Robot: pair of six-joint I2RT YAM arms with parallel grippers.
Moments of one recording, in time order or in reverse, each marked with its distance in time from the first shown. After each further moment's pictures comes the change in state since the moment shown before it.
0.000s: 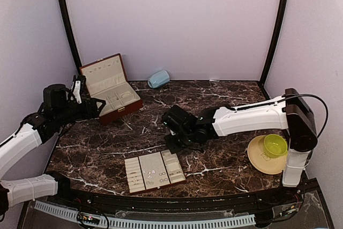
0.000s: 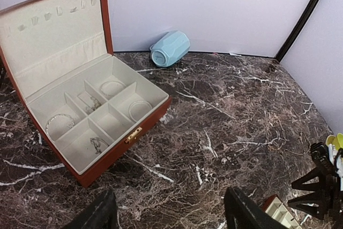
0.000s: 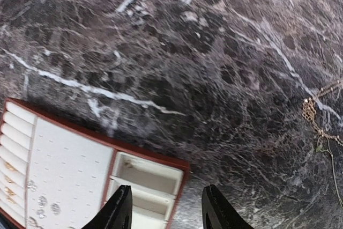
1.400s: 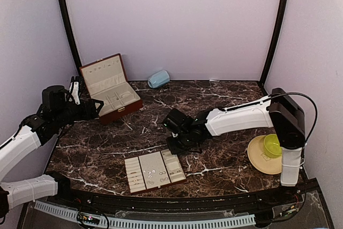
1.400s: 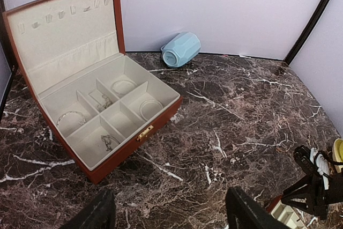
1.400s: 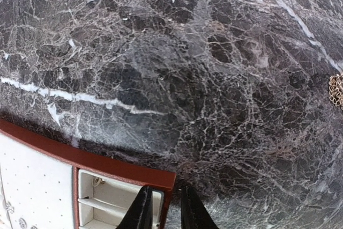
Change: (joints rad) left arm 0.000 -0.034 -0.013 -0.018 -0.053 0.000; right arm -0.068 0.103 -0.002 0.008 -0.078 0.087
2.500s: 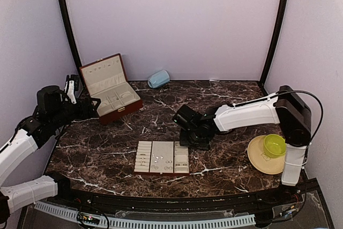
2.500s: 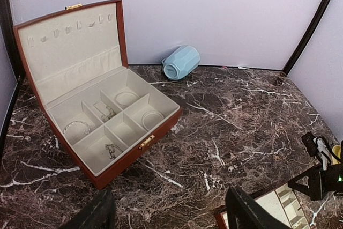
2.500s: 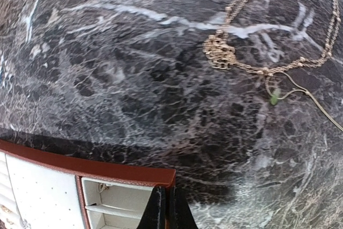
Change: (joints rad) left arm 0.000 -0.064 0.000 -0.009 -0.017 0.000; right arm -0.068 -0.055 -0.068 -0.052 0.121 0.388
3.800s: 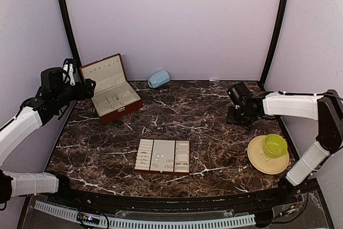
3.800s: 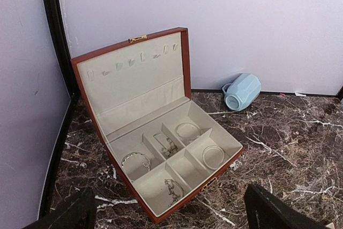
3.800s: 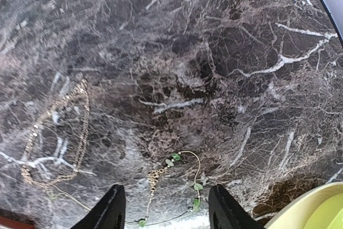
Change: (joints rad) left arm 0.102 0.235 0.204 0.040 -0.177 0.084; right arm -0.463 -0.391 -0.308 0.035 0.078 -0.320
